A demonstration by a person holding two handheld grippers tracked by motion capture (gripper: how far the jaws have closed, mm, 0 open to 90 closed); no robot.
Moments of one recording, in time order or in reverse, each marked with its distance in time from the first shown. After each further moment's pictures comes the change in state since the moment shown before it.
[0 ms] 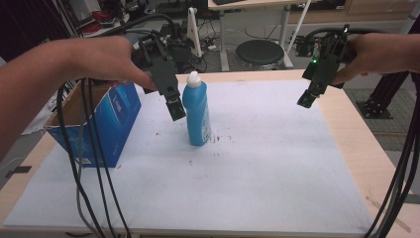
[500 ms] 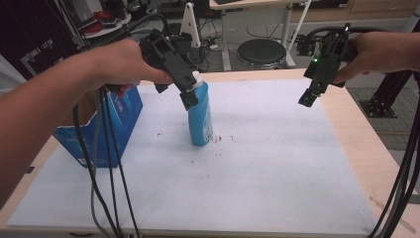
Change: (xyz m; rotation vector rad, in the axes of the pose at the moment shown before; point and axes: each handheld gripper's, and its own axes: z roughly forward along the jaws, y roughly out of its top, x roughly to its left) left arm 0.017 0.009 0.006 -0.055 0.054 -0.339; right arm -0.003 0.001 0.002 0.001 -0.007 0.002
